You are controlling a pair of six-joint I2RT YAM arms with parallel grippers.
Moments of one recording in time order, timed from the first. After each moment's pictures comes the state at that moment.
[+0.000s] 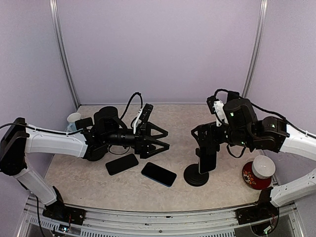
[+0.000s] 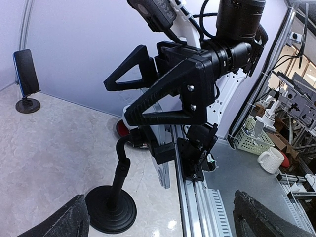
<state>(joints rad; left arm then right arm) -0.87 1.55 0.87 0.64 0.72 -0.30 1.00 1.10 1.04 -0.51 0.40 0.41</state>
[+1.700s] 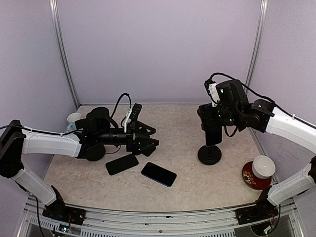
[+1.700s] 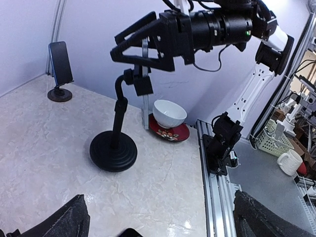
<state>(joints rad) -0.77 1.50 0.79 0.63 0.71 -0.26 0.80 1.29 1.21 -0.48 0.47 0.18</state>
